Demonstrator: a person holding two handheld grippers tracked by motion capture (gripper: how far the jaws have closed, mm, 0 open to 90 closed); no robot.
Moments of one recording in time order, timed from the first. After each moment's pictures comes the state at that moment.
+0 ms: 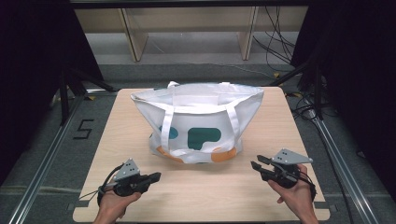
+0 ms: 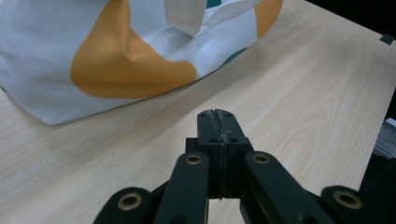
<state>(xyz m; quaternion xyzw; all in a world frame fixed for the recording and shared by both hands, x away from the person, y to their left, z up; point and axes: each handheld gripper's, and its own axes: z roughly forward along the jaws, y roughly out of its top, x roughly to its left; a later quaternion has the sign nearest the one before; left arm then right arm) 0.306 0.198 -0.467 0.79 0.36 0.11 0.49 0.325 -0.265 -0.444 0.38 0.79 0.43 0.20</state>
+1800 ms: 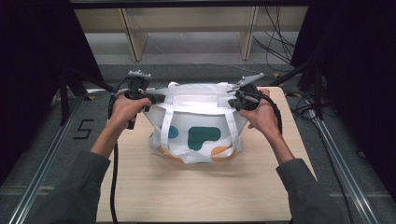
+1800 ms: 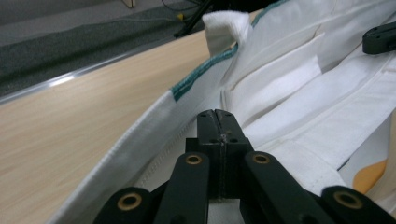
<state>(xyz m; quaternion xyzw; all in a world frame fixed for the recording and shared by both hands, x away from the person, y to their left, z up) 0.506 0.177 -0.332 0.79 0.42 0.12 0.42 0.493 -0.176 -0.337 0.34 0.85 0.34 0.22</state>
